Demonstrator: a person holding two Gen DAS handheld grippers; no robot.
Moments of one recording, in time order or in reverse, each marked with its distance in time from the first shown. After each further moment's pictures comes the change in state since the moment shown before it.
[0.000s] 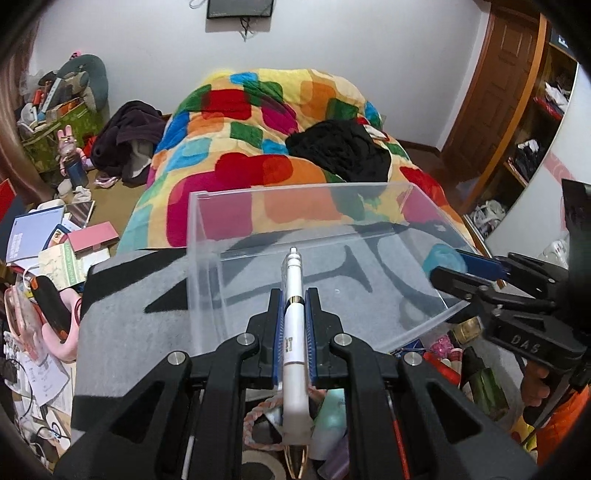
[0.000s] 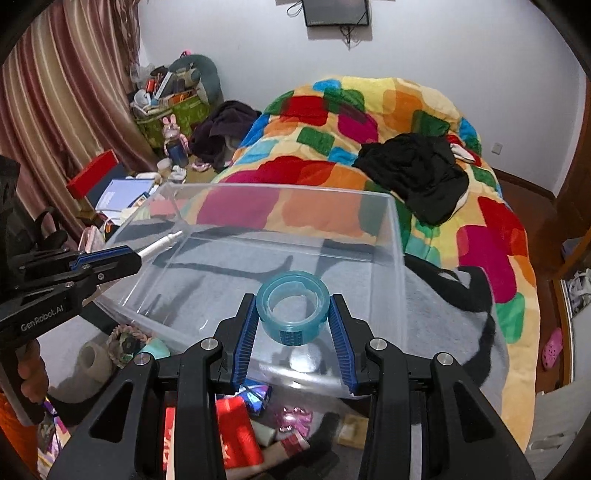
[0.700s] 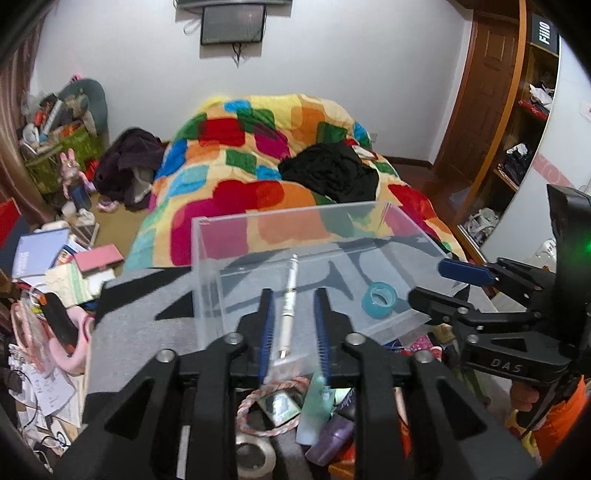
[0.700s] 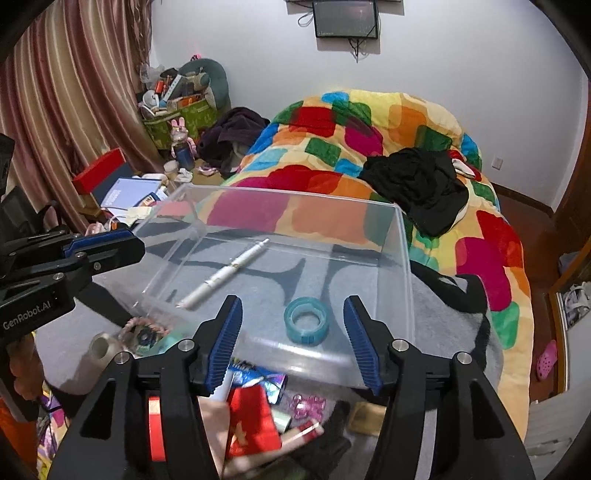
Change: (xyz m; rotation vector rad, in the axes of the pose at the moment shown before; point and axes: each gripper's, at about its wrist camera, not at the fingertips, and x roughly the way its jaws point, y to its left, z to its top) left arm -0.044 -0.015 -0.007 0.040 -0.119 0.012; right arm -0.029 0.016 -0.011 -0.032 -0.056 -0.007
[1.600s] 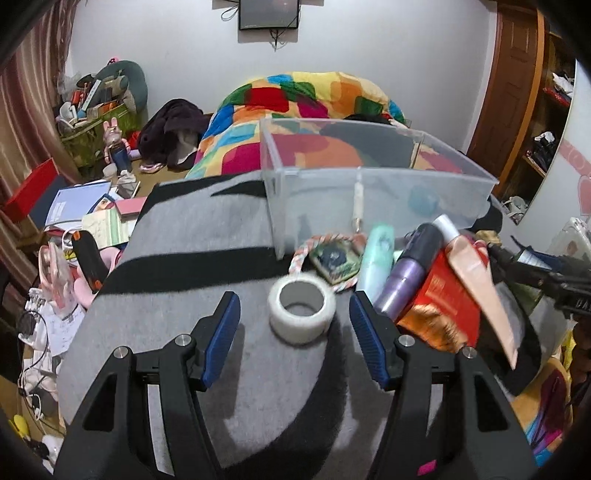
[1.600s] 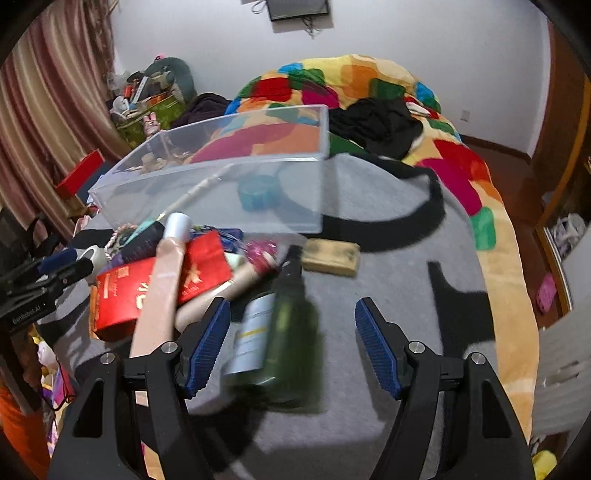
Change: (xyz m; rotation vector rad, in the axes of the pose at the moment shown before) left arm -0.016 0.024 -0.116 -0.051 0.046 0.135; right arm -0.032 -0.034 -0.109 0.158 0.065 -0.049
